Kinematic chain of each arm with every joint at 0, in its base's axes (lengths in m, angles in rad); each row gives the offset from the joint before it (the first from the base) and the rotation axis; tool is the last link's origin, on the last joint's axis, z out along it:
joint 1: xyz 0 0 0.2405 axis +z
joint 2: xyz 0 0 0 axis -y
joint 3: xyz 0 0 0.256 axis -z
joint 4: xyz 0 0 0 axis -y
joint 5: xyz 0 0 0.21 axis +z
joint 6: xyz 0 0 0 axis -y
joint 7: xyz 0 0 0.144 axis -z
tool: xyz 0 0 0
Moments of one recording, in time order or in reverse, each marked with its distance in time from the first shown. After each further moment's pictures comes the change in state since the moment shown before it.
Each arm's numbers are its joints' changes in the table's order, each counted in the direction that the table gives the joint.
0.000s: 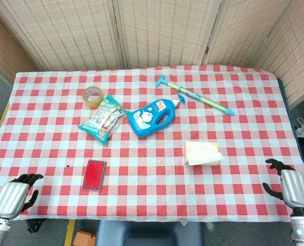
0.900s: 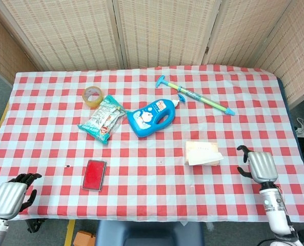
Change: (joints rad) left arm 0.006 -0.009 0.004 0.008 -0.005 -0.011 0.015; right arm 0.216 0.264 -0.090 -0.299 0.078 0.225 0.052
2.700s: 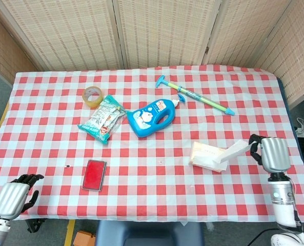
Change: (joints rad) left arm -0.004 0.004 -0.007 0.003 0.011 0.011 -0.014; right arm 0.007 -0.037 -0.066 -0.040 -0.107 -0.219 -0.222
